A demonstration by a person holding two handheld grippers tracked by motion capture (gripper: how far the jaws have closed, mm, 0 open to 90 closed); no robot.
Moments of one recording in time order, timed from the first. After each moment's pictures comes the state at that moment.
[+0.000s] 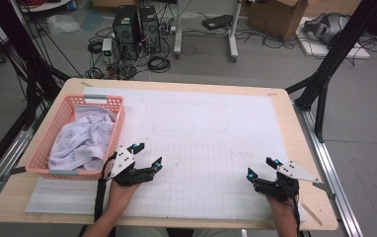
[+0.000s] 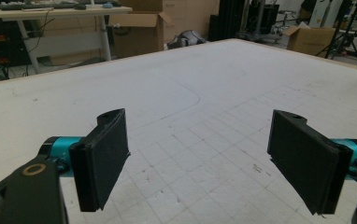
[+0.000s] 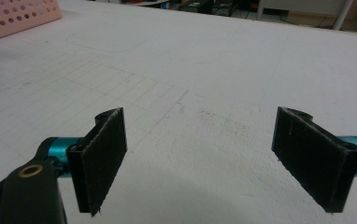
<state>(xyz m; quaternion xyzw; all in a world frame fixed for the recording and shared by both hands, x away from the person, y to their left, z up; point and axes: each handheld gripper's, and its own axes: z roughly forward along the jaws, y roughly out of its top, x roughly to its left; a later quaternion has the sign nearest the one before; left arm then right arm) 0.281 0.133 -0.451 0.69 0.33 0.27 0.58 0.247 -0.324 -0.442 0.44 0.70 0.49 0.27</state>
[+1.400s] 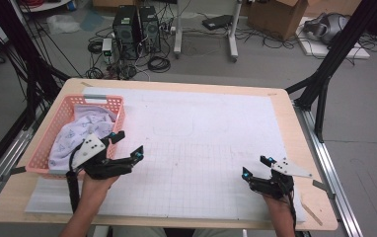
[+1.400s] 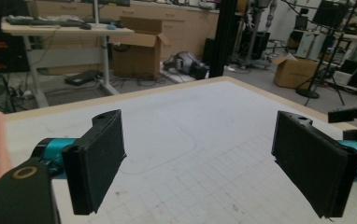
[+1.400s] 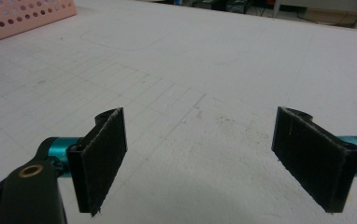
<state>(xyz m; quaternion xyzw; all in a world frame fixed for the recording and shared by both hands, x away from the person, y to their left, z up) 0.263 0.177 -0.369 0.66 0.35 0.25 0.62 0.255 -0.314 -0.442 0.42 0.72 0.49 0.25</state>
